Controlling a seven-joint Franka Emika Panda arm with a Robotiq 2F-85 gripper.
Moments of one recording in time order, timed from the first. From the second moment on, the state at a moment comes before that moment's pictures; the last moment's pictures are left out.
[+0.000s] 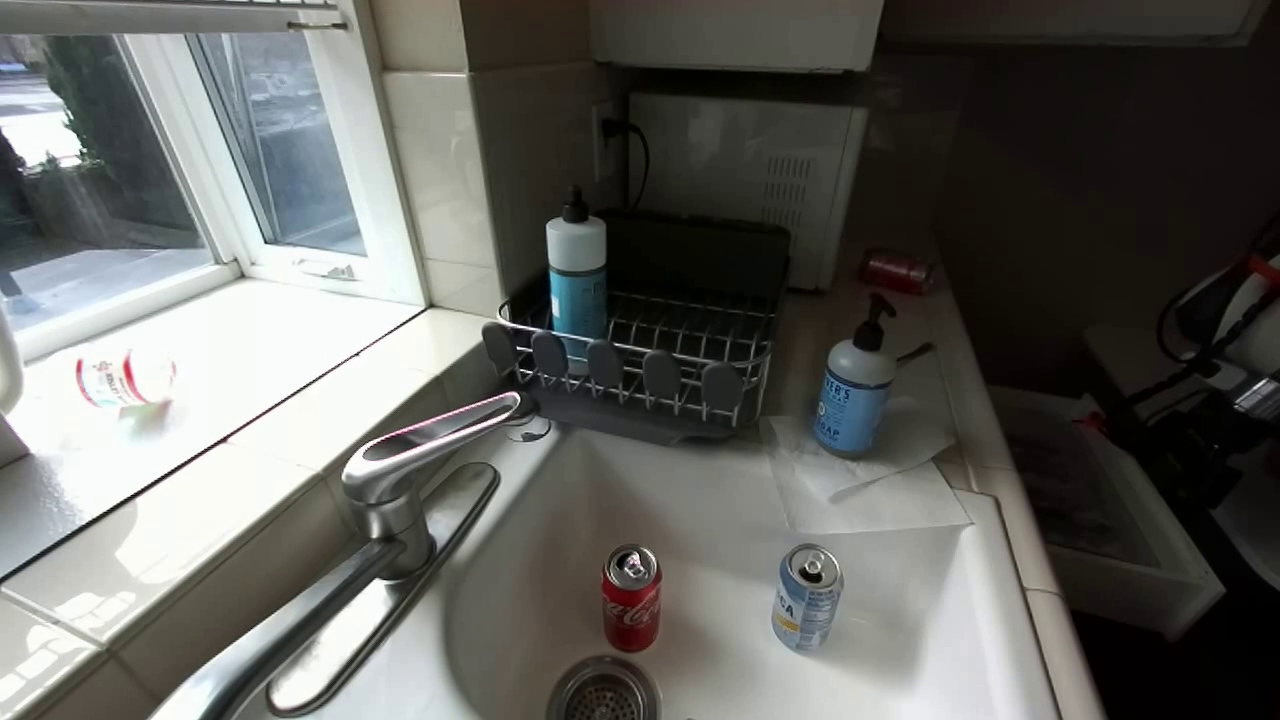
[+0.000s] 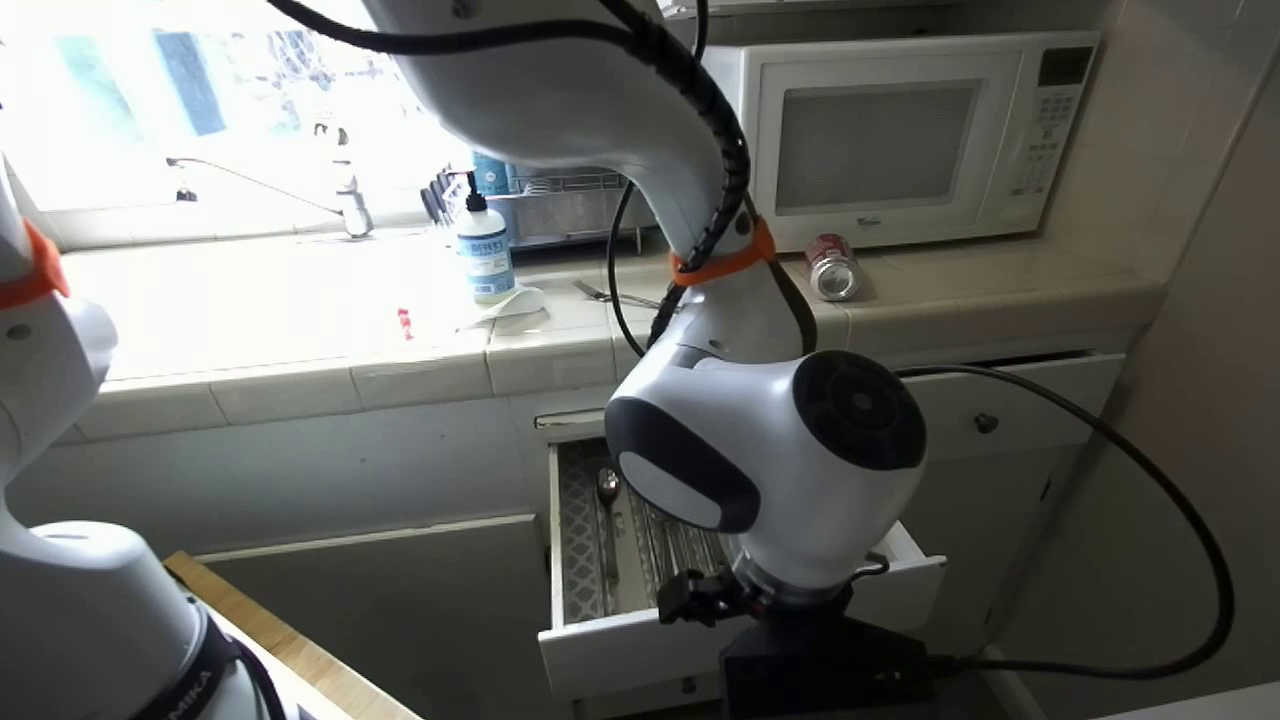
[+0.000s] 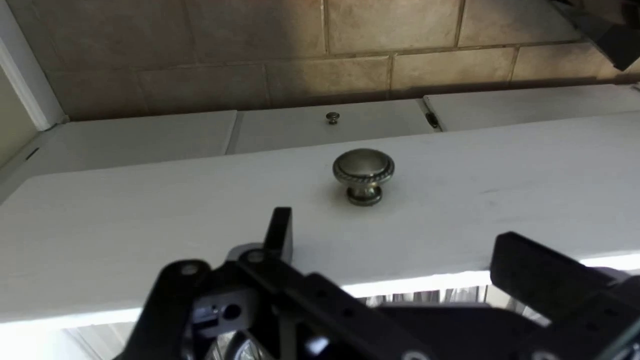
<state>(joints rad) -0.79 0.35 -0.06 -2.45 0.80 2.68 -2.17</state>
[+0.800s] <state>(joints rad) -0.79 0.36 -0.08 -2.44 0.84 2.61 -2.24</state>
